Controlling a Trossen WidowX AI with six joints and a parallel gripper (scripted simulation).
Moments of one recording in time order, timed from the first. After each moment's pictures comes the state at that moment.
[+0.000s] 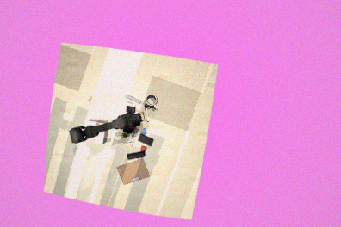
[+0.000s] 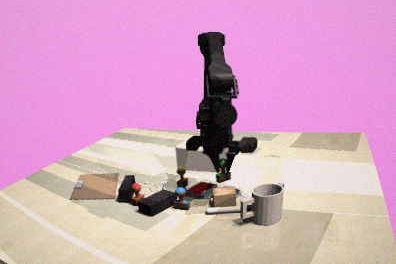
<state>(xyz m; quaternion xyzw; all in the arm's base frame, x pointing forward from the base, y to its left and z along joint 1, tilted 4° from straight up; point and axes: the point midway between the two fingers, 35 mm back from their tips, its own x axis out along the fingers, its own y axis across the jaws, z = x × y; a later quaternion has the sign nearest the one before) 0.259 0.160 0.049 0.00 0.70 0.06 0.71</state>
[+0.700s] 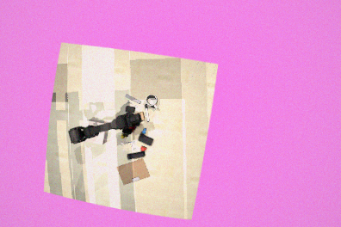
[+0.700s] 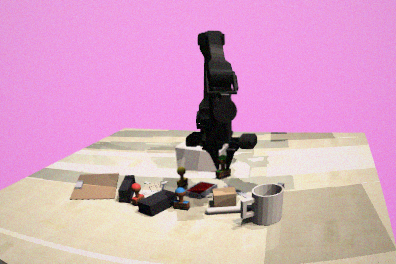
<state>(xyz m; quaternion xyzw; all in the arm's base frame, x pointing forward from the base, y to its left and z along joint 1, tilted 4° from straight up) 0.259 0.159 0.059 0.00 0.70 0.06 0.71</state>
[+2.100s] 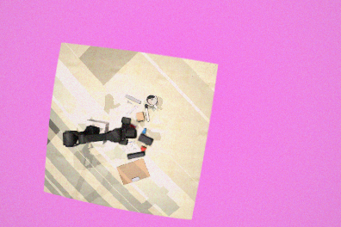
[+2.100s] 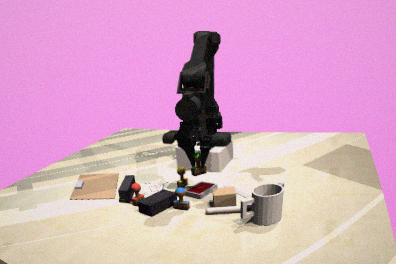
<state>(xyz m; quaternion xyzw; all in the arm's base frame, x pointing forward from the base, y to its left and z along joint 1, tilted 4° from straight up) 0.248 0.078 0.050 0.00 0.70 0.05 0.71</state>
